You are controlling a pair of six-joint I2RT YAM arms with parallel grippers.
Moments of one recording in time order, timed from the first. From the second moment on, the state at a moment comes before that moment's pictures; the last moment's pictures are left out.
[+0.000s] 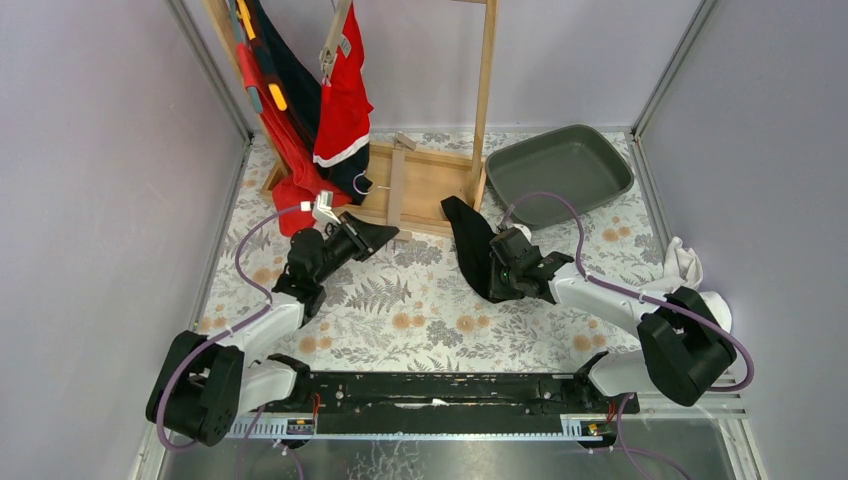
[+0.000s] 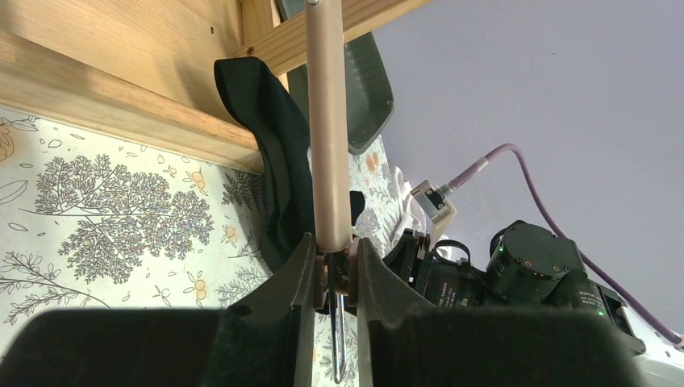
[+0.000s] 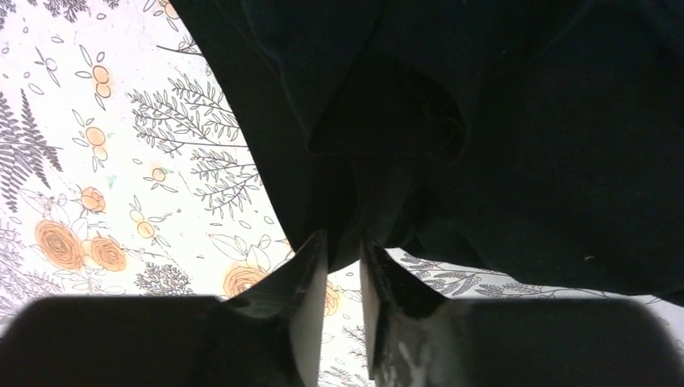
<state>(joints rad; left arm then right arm) -0.32 1.14 0.38 0.68 0.37 -1.03 0.66 1.36 0.70 -0.38 0.10 0.65</state>
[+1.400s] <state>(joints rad) -0.27 1.18 0.31 0.76 0.40 -1.07 1.11 1.67 0.99 -0.39 0.24 0.66</state>
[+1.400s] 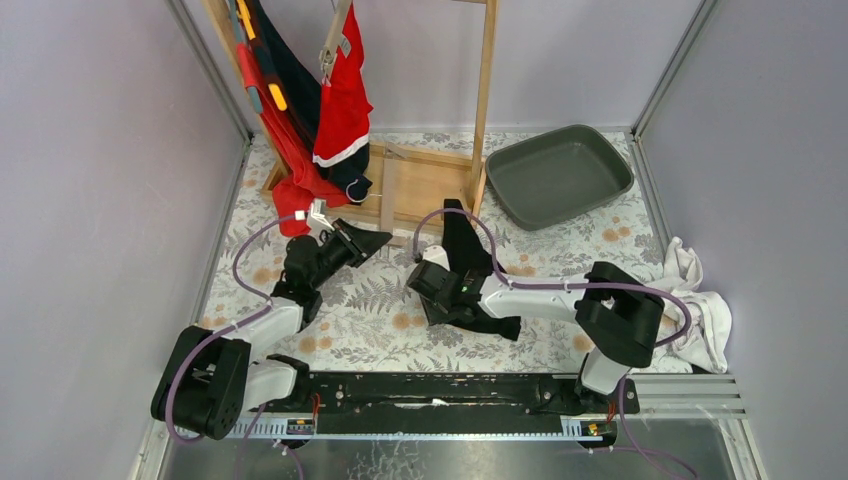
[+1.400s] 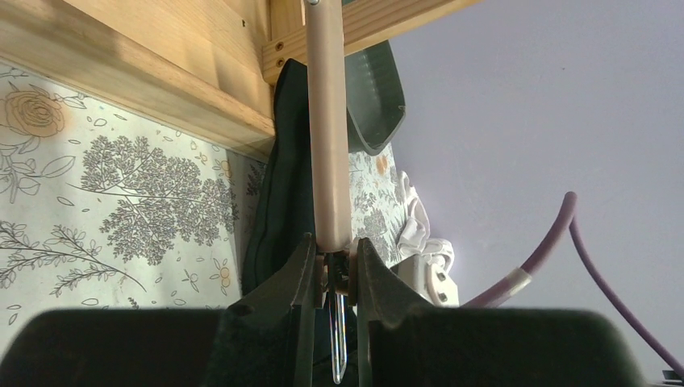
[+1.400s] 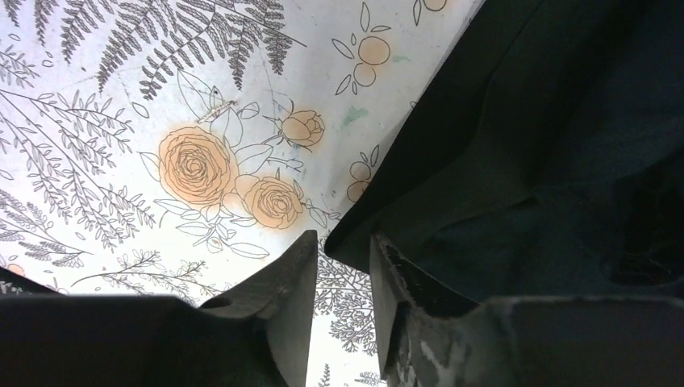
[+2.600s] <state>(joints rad) -0.22 1.15 0.30 0.76 0.40 -1.07 0.96 1.72 1.10 -0.45 0.27 0.58</state>
